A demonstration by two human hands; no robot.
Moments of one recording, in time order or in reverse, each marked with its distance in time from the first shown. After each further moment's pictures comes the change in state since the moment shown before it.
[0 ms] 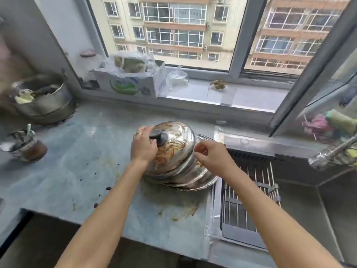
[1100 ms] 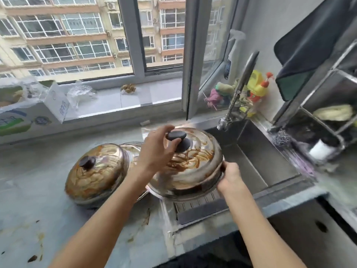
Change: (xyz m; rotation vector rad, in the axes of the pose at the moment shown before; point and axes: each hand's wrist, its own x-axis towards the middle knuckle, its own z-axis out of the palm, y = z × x) left_hand -0.075 0.205 0.070 -0.279 -0.403 0.622; right_hand -0.139 0.133 -0.055 1.564 0.961 0.964
